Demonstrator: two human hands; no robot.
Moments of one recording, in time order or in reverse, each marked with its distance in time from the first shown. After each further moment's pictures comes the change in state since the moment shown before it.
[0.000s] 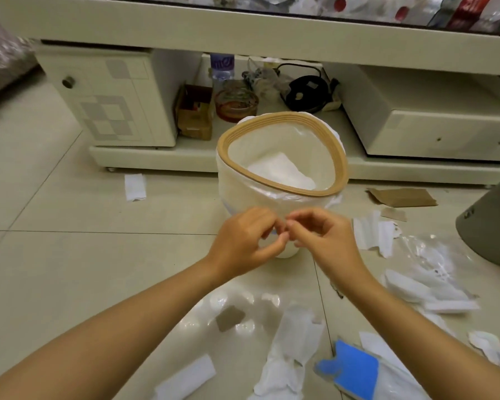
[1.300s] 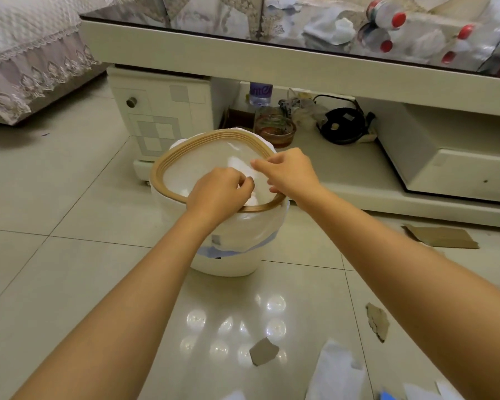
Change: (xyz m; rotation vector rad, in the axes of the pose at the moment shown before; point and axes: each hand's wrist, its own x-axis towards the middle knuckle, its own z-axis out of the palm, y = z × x) left_hand 0.051 -0.086 -0.114 0.278 -0.131 -0.650; right_hand 0.149 -0.082 0.125 -0.405 -0.062 0.074
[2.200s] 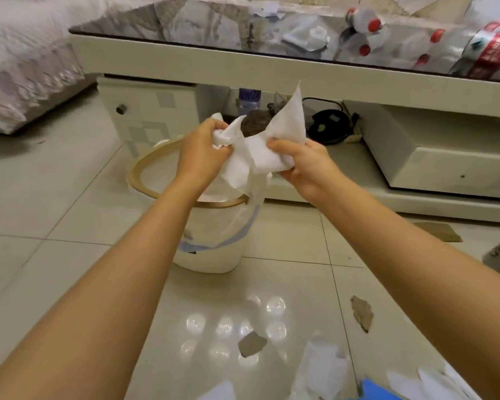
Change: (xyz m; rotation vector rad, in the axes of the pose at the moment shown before) left_hand 0.024 0.024 -0.036 -0.397 0.255 -0.045; right_hand -0.032 -0.005 -0.057 0.932 -0.073 0.132
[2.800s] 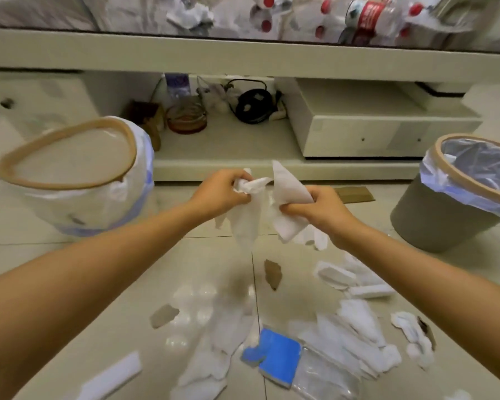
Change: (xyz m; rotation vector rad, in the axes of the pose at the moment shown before) left_hand -0.106 0.103 0.189 0.113 -0.573 0.061; right_hand -0.113 0.005 -0.261 -0.648 0.062 -0.016
